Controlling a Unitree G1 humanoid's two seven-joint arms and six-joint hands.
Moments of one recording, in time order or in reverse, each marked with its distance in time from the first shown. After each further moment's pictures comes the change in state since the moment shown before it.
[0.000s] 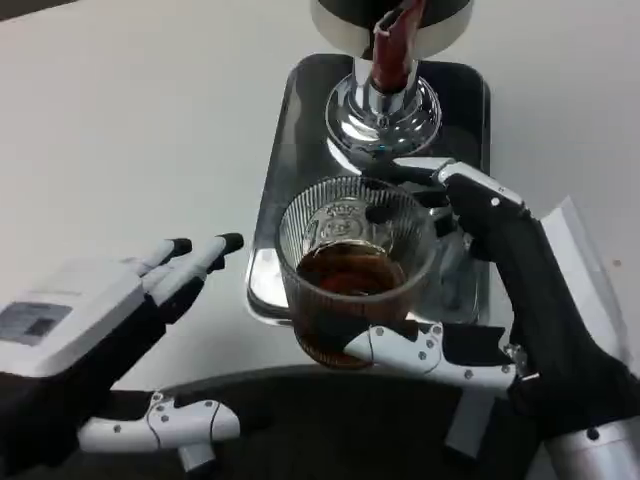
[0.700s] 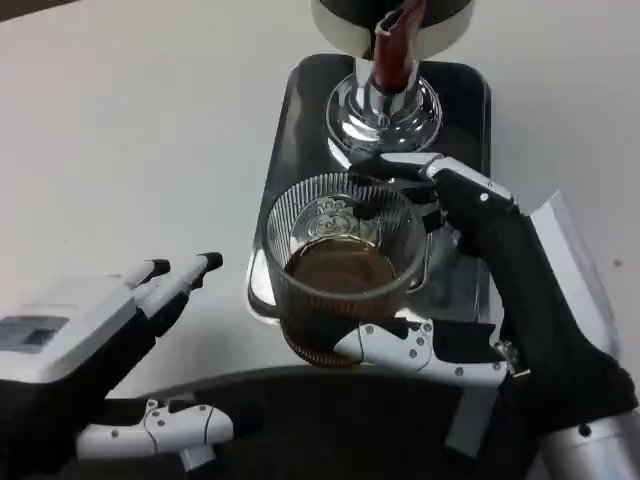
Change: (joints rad) left arm 0.009 0.000 -0.024 -0.036 0.067 0.109 -0.041; right arm -0.011 0.018 0.008 0.000 0.000 0.000 0.019
